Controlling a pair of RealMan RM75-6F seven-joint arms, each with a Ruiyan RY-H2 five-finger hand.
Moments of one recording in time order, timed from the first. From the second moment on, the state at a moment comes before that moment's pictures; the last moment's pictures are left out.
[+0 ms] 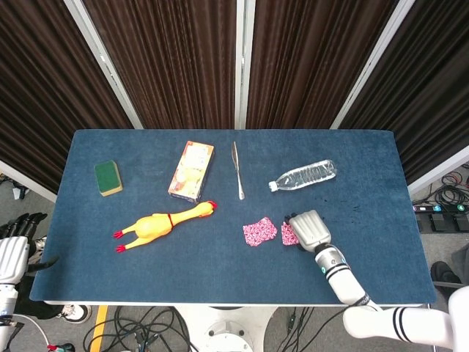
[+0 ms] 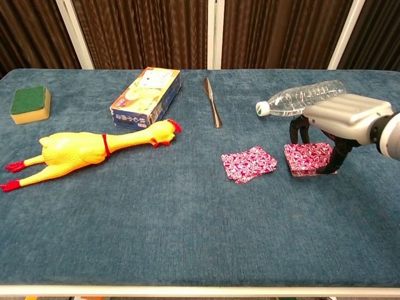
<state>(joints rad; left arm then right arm) -0.10 -1.34 -0.06 -1.16 1.44 1.41 -0.27 0.73 -1.48 0.00 -1.65 -0.91 1.04 -0.73</state>
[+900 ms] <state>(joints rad) -0.09 -1.35 -0.05 -1.14 1.44 1.41 -0.29 0.65 -1.54 -0.08 -1.74 -0.98 1.10 -0.82</state>
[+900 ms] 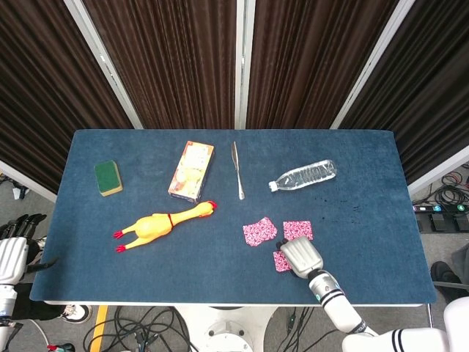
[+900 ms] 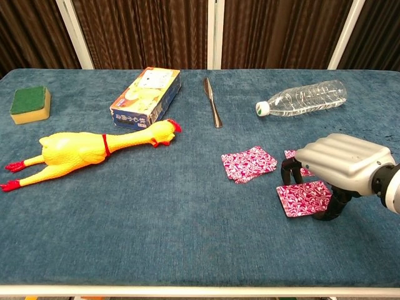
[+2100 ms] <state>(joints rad) -0.09 -1.33 -0.06 -1.17 1.45 1.42 -0.27 0.52 -1.32 -0.02 -1.71 -1.20 1.27 -0.40</state>
